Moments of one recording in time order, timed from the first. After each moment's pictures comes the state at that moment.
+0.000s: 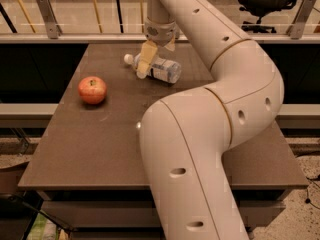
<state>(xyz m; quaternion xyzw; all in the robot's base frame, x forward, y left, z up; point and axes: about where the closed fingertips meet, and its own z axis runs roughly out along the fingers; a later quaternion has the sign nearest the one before) 0.736 -0.003 0.857 -0.48 0.87 0.02 0.07</state>
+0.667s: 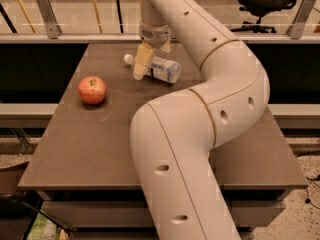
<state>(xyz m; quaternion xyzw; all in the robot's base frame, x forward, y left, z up) 0.745 0.007 0.845 -0.49 0.87 0.02 0.06</state>
